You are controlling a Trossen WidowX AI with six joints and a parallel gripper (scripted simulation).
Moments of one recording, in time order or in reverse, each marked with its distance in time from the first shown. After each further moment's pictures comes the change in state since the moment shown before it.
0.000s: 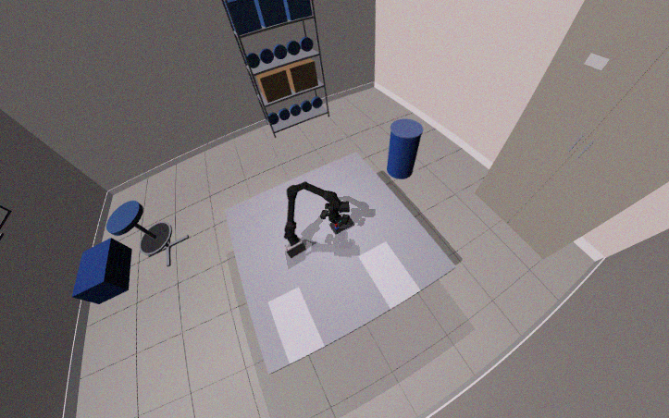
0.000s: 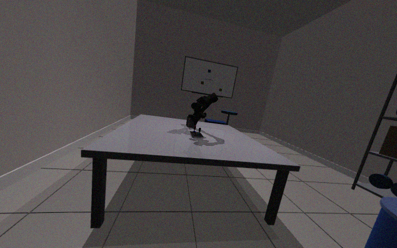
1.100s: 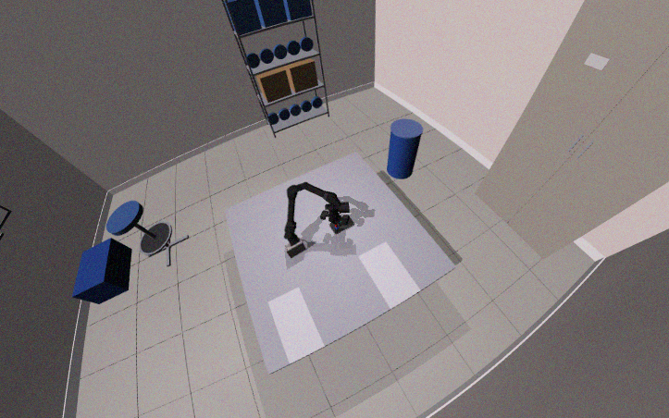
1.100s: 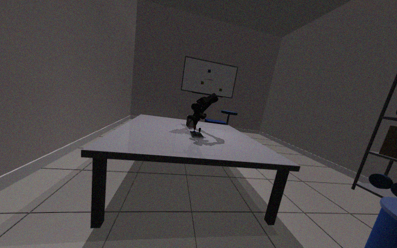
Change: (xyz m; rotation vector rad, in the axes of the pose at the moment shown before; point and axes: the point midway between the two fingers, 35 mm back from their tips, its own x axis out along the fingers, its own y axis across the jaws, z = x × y) arm 0.007 0.001 0.000 0.001 0.000 0.002
